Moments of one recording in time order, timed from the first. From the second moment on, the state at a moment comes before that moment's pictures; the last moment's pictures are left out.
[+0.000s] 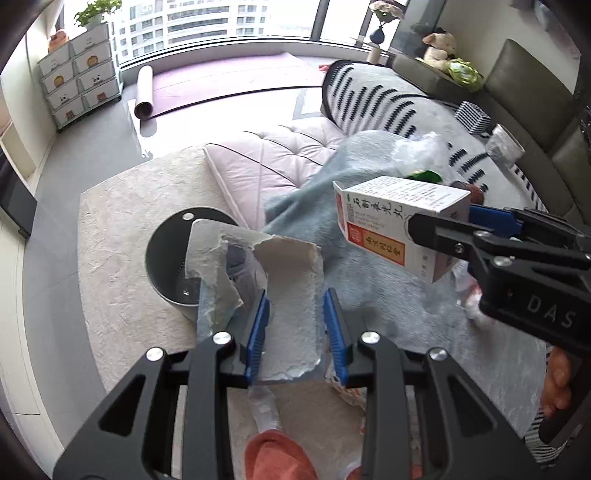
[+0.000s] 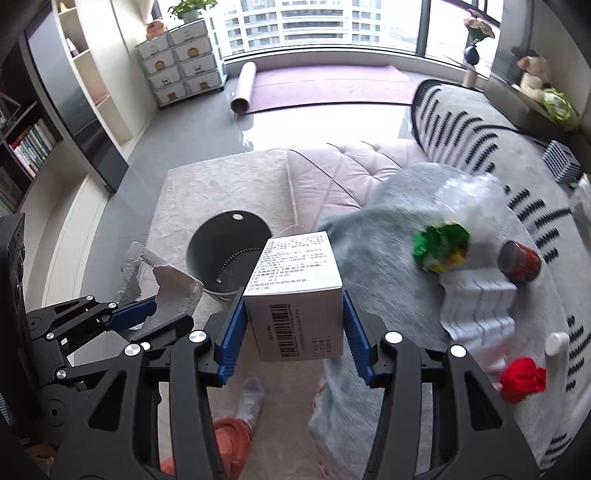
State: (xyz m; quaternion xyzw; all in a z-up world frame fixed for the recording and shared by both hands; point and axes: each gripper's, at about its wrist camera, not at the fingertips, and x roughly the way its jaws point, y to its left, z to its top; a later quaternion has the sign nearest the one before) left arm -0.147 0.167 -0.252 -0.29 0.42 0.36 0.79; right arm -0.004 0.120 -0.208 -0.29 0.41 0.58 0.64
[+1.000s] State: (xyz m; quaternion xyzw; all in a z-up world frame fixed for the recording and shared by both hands) left arm -0.190 0.356 -0.363 -0.32 0.43 0.40 0.75; right arm -0.069 0.313 -0.315 -0.36 0.43 0.61 0.56
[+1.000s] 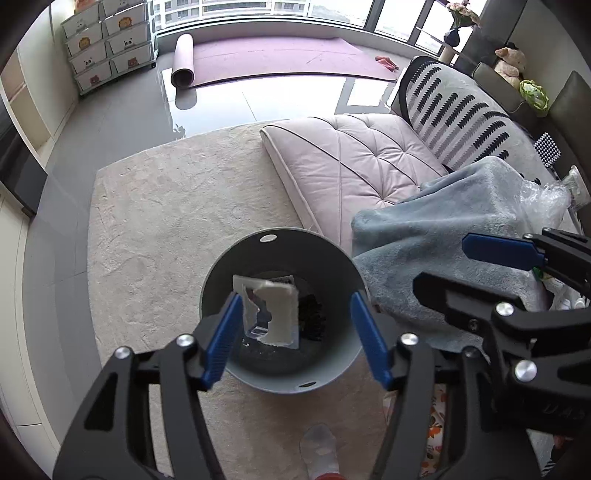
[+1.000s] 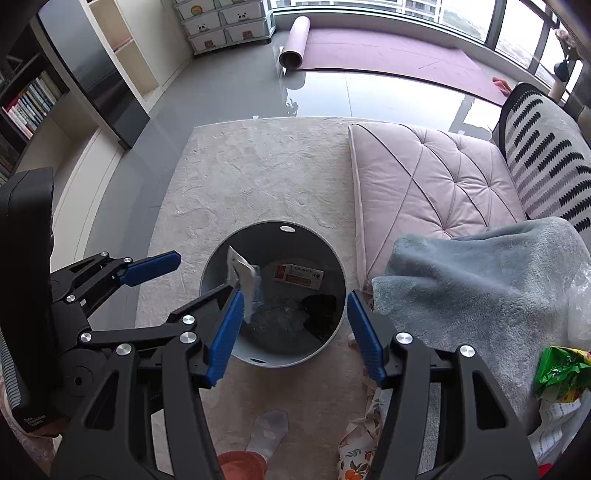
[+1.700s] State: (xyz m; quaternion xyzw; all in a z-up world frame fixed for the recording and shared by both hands) left arm -0.059 0.224 -0.303 -0.25 0.47 0.26 0.81; right arm 0.076 0.140 -0.256 -0.25 0.47 0.50 0.69
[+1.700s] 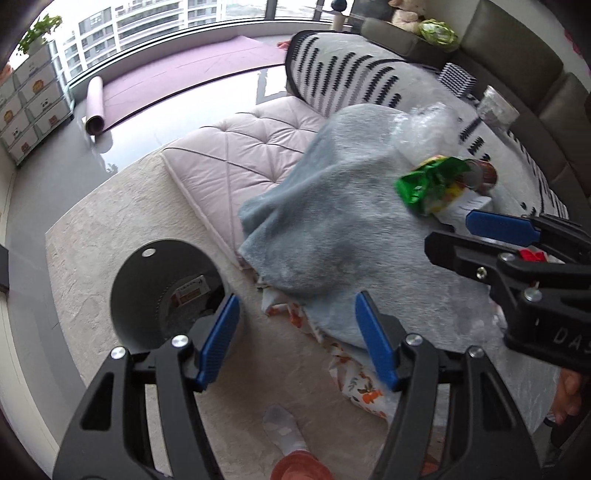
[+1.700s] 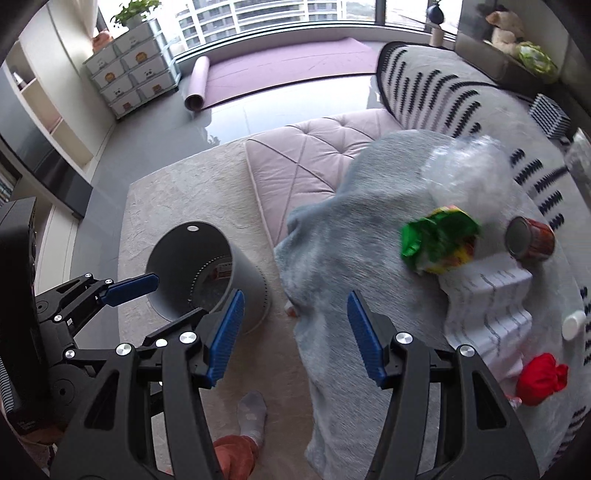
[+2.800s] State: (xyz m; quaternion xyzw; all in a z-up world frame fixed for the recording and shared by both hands) left arm 0.068 0.060 -0.338 -0.22 0.50 0.22 0.81; right arm 0.202 -0.069 -0.312 -0.26 0.50 0.44 0.71
